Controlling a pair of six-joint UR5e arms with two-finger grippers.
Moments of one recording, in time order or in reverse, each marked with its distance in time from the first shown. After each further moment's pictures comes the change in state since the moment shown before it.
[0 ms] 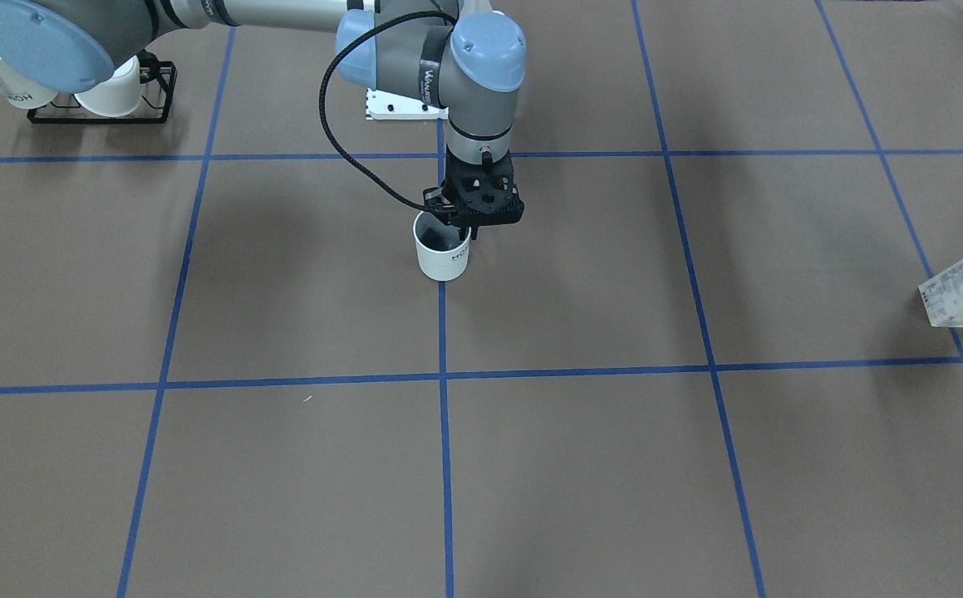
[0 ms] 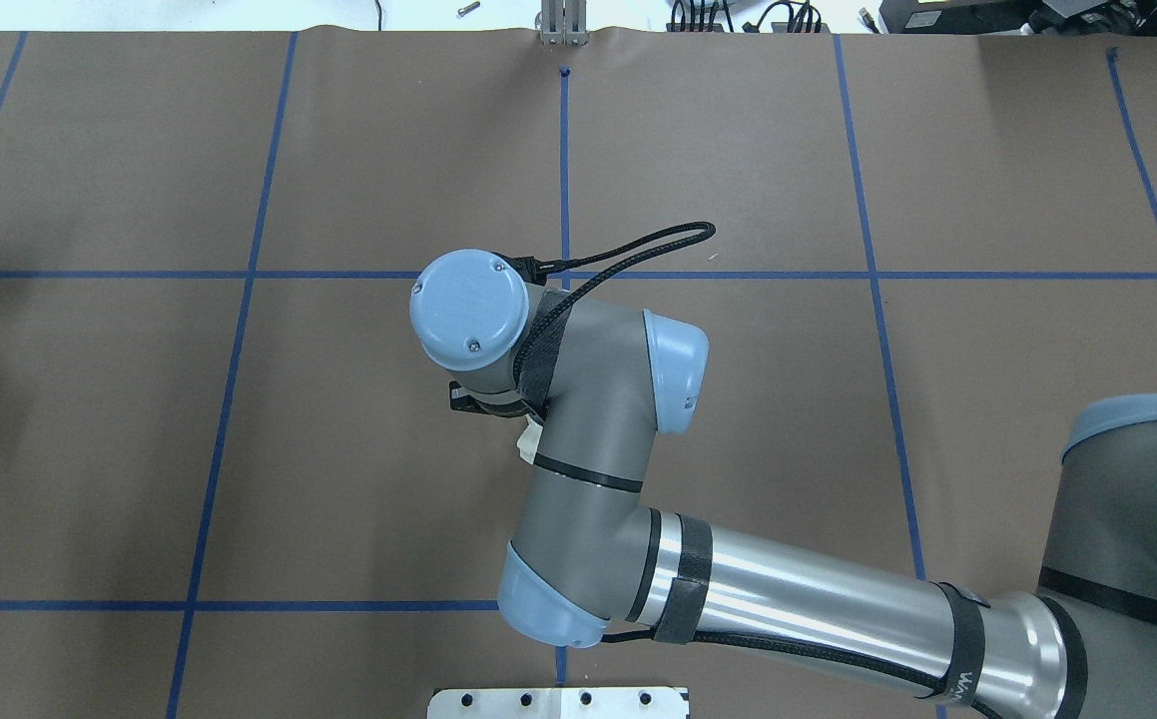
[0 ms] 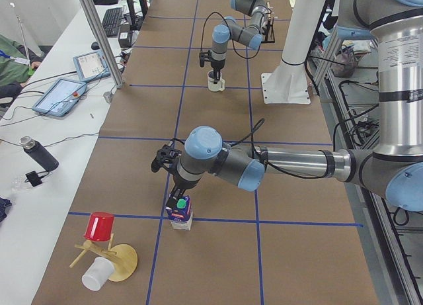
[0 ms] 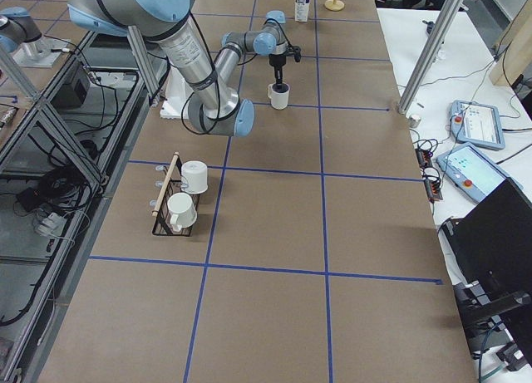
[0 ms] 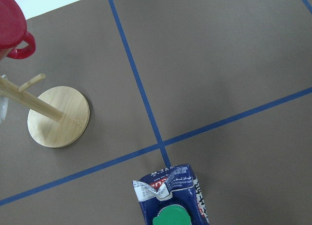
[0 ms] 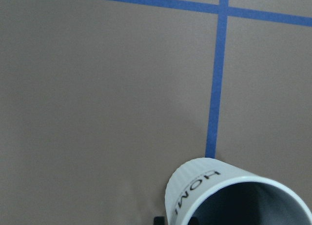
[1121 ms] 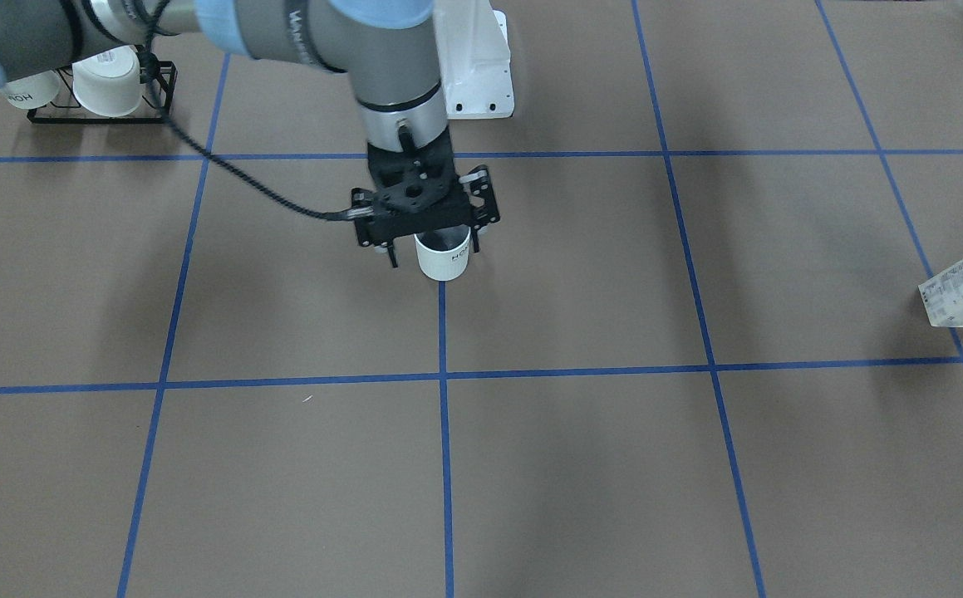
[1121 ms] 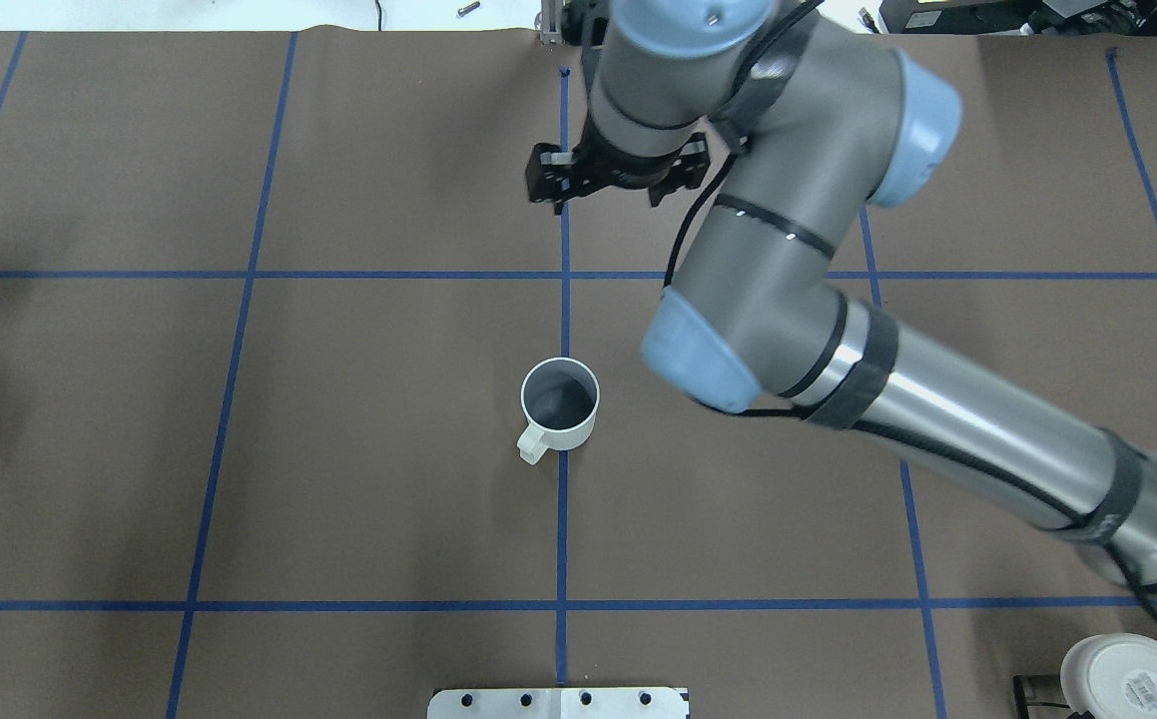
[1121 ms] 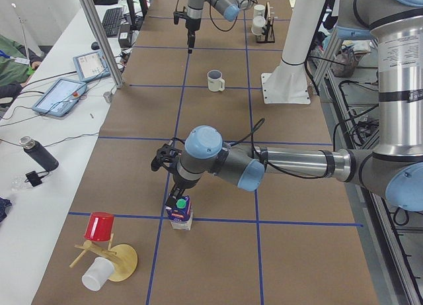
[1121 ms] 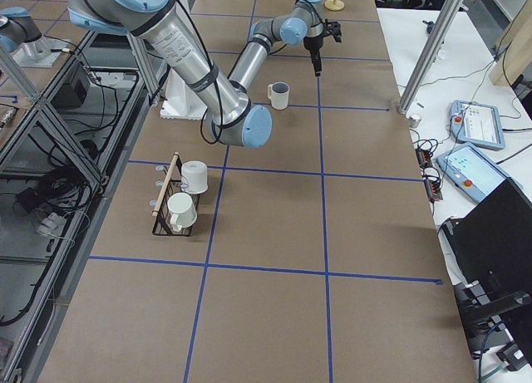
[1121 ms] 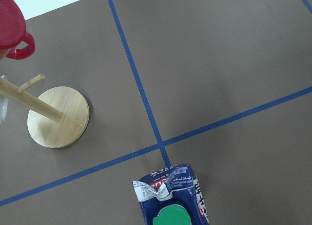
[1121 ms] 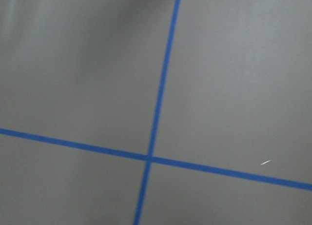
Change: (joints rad) left arm 0.000 -0.001 -0.002 -0.018 -0.001 0.002; right arm 0.381 -0.116 0.209 0.021 0.224 -0.298
